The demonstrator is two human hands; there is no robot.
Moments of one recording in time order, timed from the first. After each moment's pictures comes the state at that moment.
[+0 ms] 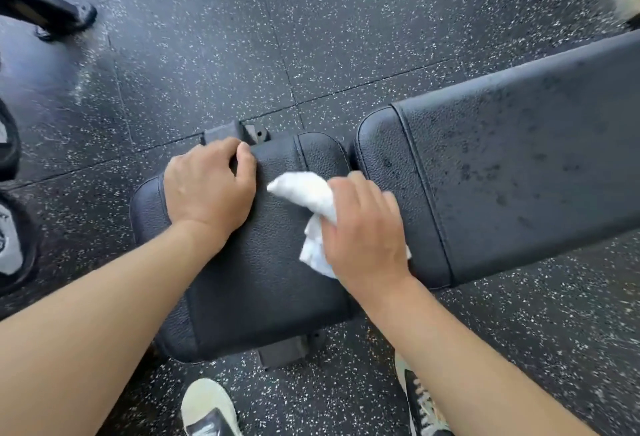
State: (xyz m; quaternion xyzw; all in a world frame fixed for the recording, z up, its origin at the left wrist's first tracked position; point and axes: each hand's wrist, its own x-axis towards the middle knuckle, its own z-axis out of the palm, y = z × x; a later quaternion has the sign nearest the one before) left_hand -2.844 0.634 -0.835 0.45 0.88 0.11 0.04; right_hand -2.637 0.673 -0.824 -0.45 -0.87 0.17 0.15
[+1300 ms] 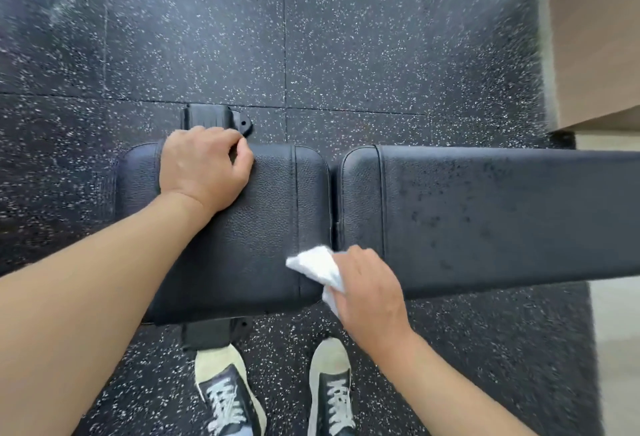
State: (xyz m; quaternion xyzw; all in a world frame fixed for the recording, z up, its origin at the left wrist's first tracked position) left_hand -2.847 0.634 -0.833 0.45 0.89 0.07 0.07; right_hand -2.541 0.675 -0.801 -0.29 -0.94 0.16 -0.02
